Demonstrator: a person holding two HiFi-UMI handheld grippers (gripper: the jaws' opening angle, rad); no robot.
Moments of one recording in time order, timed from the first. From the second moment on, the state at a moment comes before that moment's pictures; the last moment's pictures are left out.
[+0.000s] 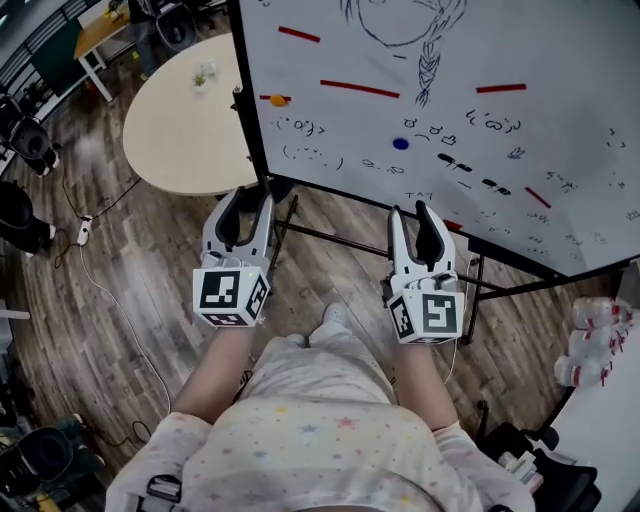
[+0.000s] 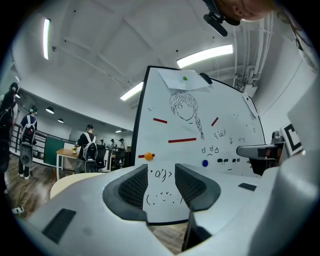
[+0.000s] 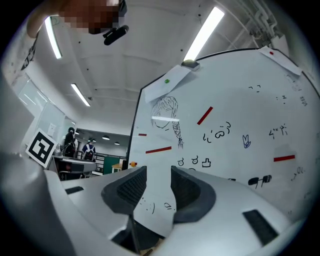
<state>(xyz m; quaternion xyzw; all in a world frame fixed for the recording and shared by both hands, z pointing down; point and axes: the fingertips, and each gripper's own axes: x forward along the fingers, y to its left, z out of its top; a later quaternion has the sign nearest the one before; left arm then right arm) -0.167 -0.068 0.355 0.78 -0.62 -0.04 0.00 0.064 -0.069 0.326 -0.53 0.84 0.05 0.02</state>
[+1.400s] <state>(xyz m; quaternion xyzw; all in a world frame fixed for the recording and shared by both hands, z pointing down) -0.149 -0.216 0.340 0.78 -0.62 -0.04 -0.01 0.090 -0.176 0.325 -0.54 0.84 0.04 0.02</state>
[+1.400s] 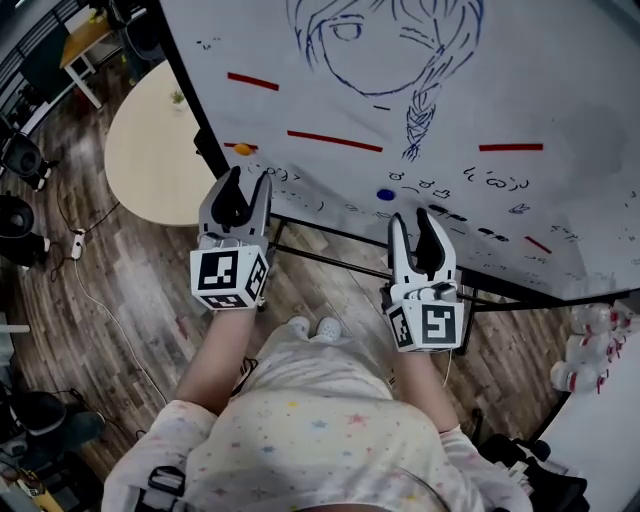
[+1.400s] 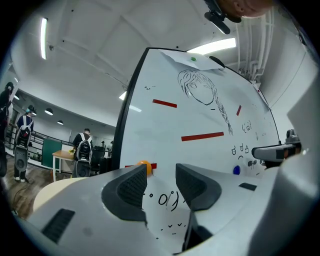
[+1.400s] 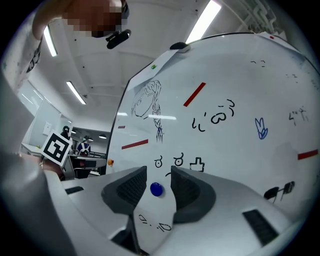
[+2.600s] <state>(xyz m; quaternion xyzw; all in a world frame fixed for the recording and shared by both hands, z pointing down) -0.161 -0.248 0.339 0.78 -0.62 -0.03 -0.03 0.086 -0.191 0.308 -0.57 0.82 0.08 0.02</state>
